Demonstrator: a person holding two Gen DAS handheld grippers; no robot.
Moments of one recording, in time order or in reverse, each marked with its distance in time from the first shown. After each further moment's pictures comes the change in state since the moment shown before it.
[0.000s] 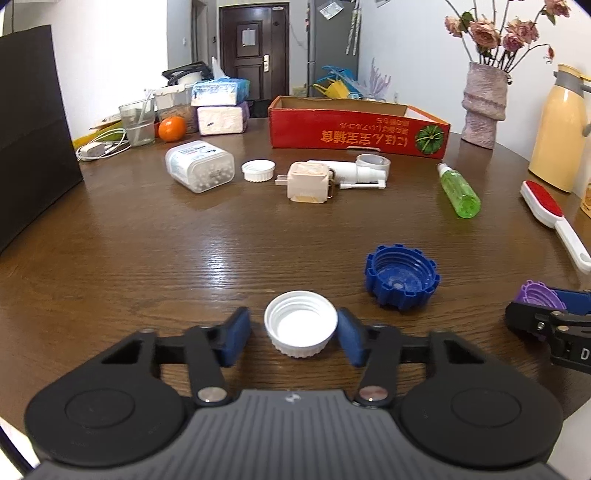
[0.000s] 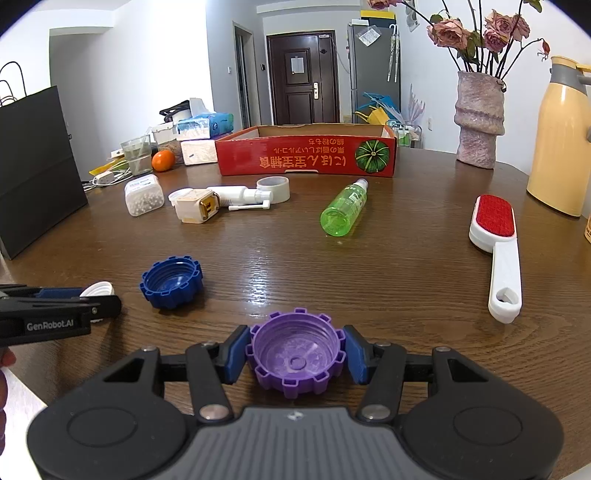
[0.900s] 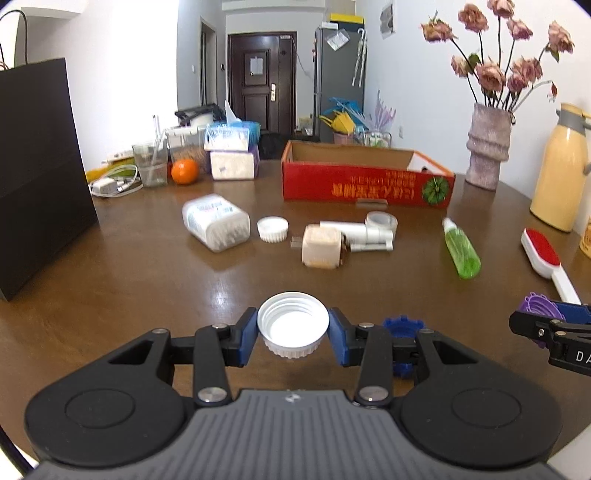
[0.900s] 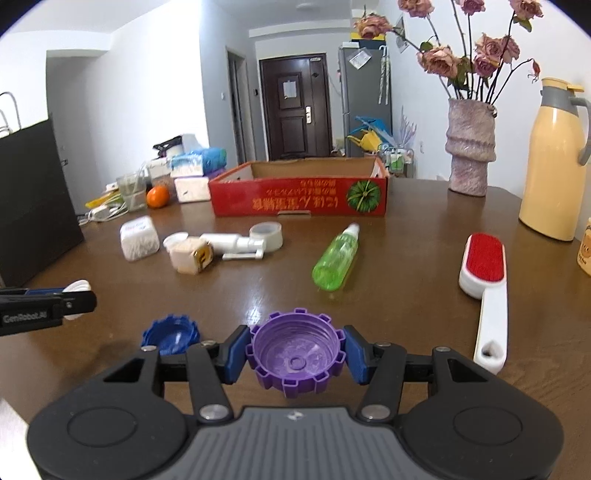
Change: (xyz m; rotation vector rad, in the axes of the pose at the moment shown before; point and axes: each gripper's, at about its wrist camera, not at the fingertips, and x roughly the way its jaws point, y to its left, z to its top) left arm -0.026 0.015 0.041 -0.024 -0.106 0.017; right arm -0.009 -0.005 0.035 0.027 -0.092 -0.017
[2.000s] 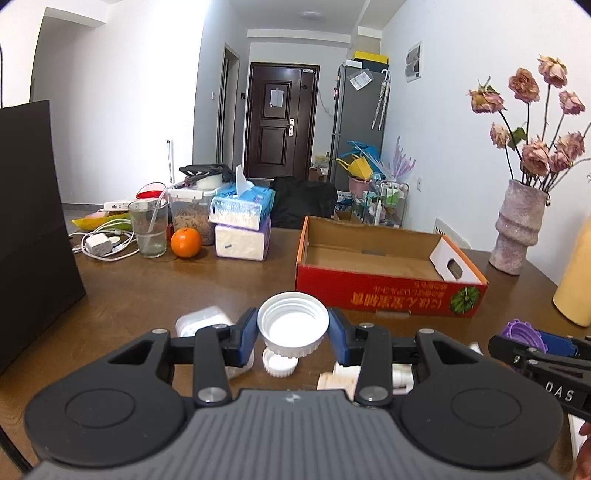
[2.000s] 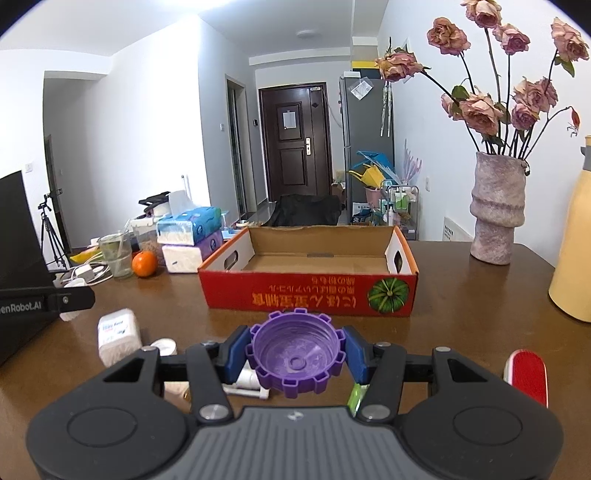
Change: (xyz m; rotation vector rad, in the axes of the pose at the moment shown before) left arm 0.064 0.016 0.126 -0.092 -0.110 0.014; right arm 0.083 0.016 0.123 -0.006 -0.101 -0.003
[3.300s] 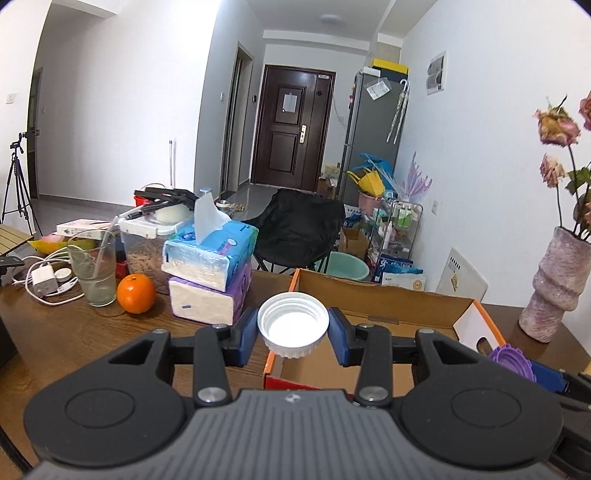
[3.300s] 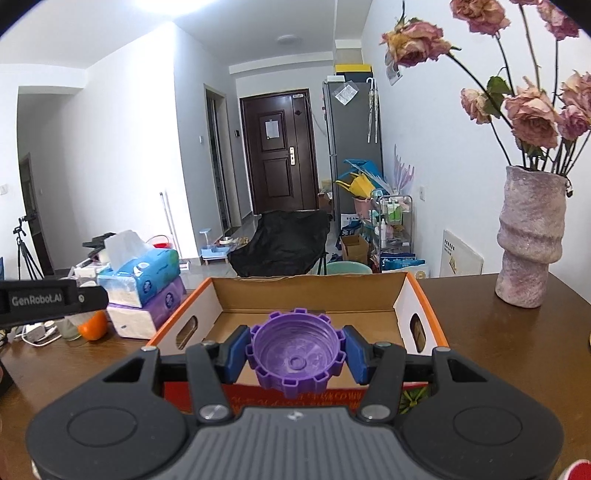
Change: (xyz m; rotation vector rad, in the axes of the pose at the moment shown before) left arm 0.161 -0.029 0.087 -0.065 -0.013 0.021; right arm 0.152 -0.020 0.085 0.040 -0.030 -0.037
